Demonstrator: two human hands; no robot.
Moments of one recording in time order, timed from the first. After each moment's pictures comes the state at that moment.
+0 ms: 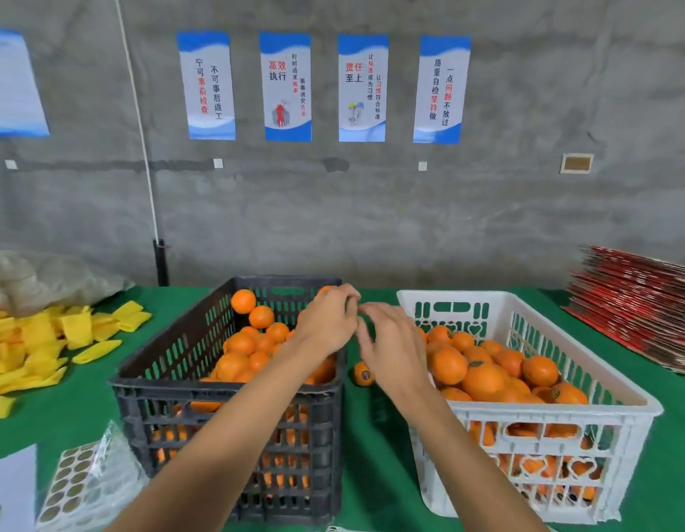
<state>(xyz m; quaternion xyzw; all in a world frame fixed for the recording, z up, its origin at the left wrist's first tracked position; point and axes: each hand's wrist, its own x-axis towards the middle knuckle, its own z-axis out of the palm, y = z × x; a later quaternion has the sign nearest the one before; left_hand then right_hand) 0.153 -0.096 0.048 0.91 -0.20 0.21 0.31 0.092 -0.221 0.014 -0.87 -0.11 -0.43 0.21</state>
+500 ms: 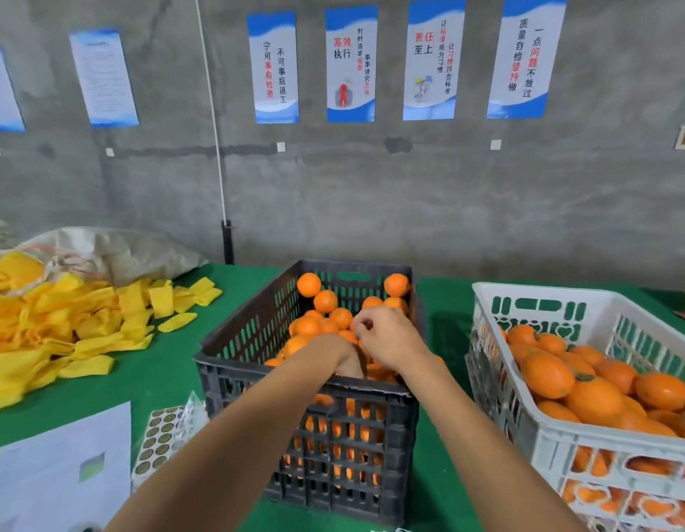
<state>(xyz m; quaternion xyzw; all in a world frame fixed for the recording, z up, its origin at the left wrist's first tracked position) 0.211 -0.003 -0.009 0.99 0.03 -0.12 0.10 0.166 -0.131 0.006 -0.94 -0.17 -0.12 0.28</state>
